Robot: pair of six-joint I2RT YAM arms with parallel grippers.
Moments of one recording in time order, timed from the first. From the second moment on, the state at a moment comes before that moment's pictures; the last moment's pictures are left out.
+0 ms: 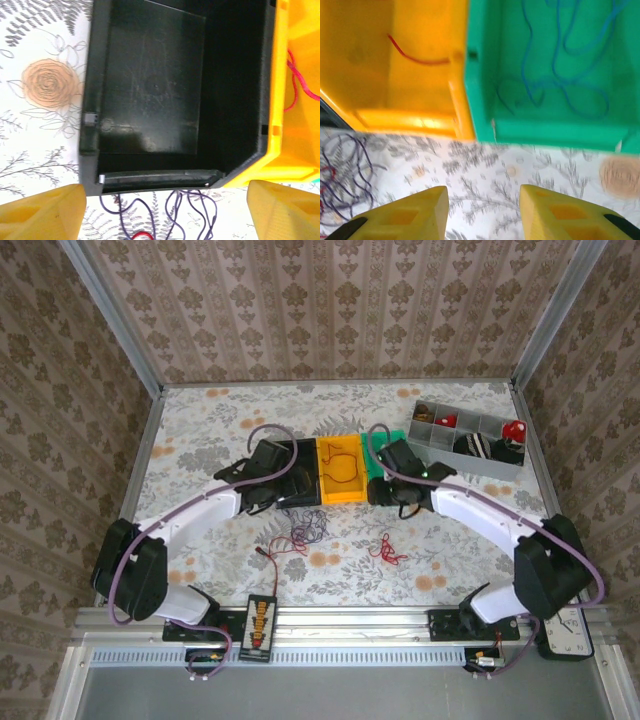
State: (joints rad) left arm -0.63 1.43 0.94 -0.48 -0.02 -0.79; right arm 0.56 1.42 0.96 -0.59 0.05 0.49
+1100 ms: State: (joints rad) left arm -0.77 1.42 0.99 -0.47 0.02 -0.48; right arm 0.66 1.43 0.72 -0.55 -0.01 0.62
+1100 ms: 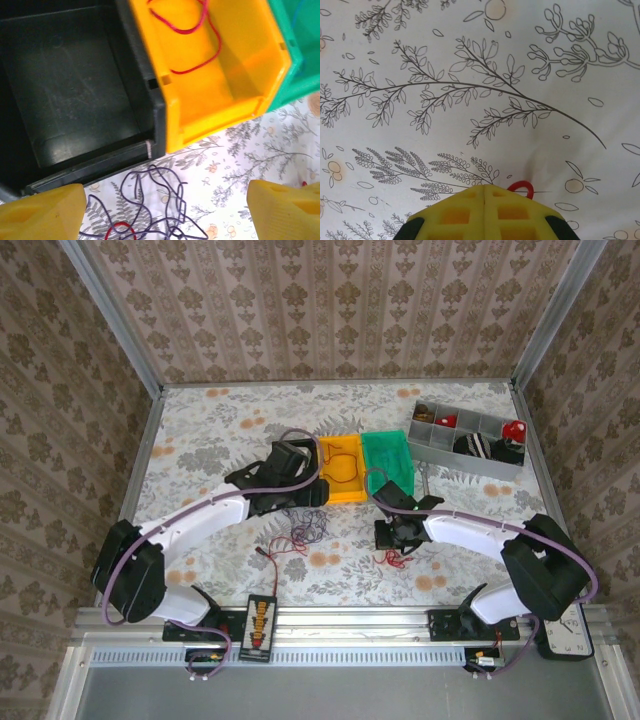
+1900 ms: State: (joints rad) left arm -0.86 1.50 1.00 -0.43 0.09 -0.32; right arm 0.64 1.26 0.68 -0.65 -0.04 0.63
